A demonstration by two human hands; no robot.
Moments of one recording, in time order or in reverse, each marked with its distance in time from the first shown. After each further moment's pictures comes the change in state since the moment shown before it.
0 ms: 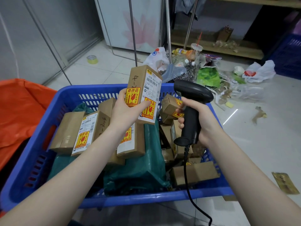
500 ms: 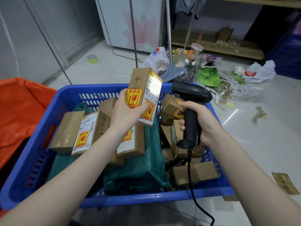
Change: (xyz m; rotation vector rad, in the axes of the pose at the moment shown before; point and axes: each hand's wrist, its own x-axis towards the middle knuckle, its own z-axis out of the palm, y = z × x) left_hand -0.003 -0.002 0.001 0.102 0.024 0.073; right_hand 0.000 0.000 -0.002 -0.093 0.005 -0.005
